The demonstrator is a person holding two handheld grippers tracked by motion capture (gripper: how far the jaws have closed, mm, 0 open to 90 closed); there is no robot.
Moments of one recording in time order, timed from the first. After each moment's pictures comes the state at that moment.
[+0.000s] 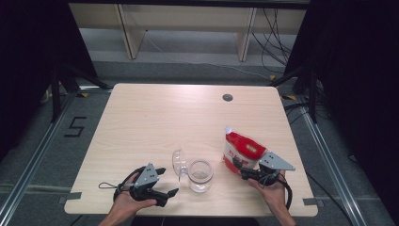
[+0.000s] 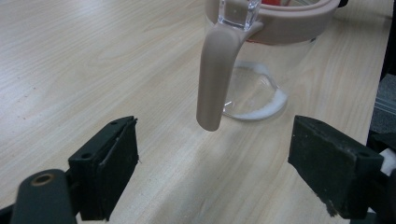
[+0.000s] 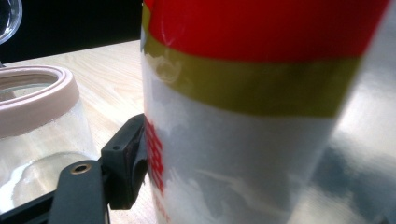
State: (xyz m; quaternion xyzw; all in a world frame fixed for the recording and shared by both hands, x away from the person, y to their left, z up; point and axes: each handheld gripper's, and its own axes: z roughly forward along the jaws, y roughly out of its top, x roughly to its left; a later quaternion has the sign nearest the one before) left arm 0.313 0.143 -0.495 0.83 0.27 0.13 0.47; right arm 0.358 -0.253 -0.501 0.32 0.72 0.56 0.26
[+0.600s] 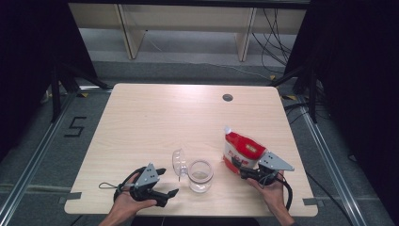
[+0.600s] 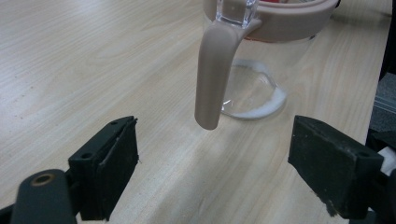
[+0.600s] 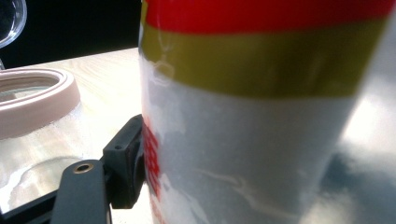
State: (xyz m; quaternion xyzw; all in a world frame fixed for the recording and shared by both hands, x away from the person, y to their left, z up) left arm 0.311 0.141 -0.497 0.83 0.28 0.13 0.46; right arm 0.361 -0.254 -0.506 0.31 0.72 0.57 0.26
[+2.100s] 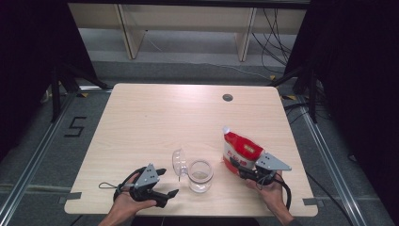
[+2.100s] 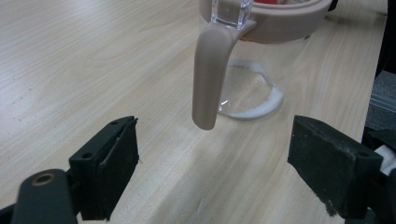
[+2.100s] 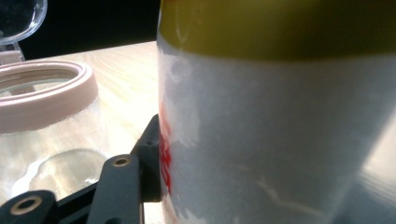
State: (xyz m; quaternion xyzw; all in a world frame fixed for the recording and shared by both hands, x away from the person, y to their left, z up) left arm 0.310 0.141 -0.496 0.83 0.27 0.12 0.47; right arm 0.358 -0.247 -0.506 0.30 0.74 0.56 0.24
